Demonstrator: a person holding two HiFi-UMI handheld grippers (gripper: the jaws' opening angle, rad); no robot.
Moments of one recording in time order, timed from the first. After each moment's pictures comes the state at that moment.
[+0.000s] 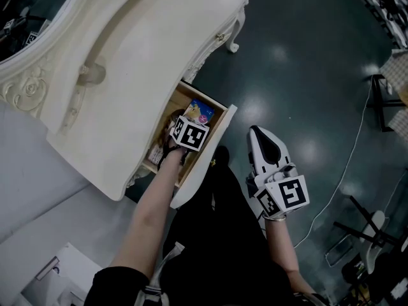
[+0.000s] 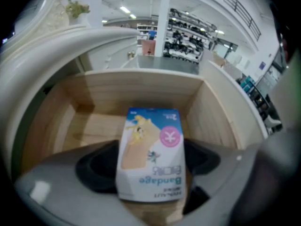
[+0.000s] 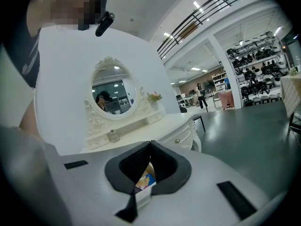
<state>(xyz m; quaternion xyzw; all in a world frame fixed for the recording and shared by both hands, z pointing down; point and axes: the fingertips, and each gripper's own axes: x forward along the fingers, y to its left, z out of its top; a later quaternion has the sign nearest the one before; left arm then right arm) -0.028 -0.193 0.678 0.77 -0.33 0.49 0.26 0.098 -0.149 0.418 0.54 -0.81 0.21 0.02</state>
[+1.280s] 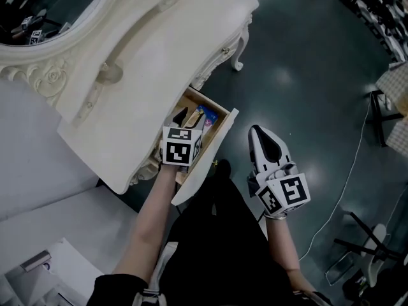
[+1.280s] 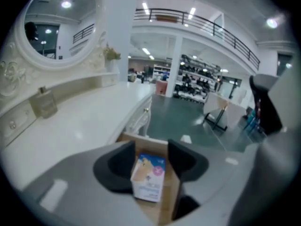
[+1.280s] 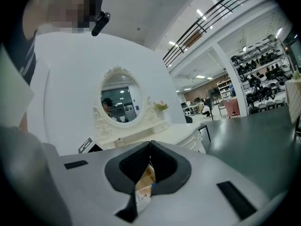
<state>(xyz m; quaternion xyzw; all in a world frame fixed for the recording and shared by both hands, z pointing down) -0.043 -0.205 0.519 0.81 -0.46 0.28 0.22 0.093 -0.129 0.374 0.53 -0.83 0.17 -0.01</state>
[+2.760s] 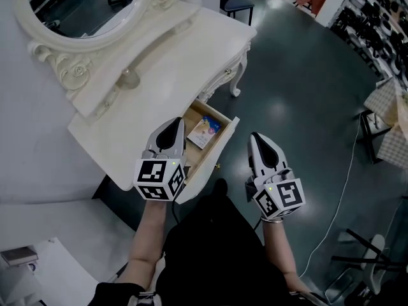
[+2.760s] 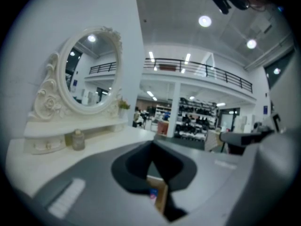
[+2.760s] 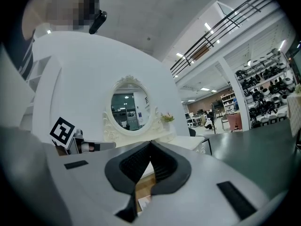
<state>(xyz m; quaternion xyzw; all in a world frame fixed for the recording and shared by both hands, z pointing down) -0.108 -0.131 0.344 0.84 -0.52 0.05 0.12 0.066 -0.076 0.323 0.53 -0.84 0.10 -0.03</state>
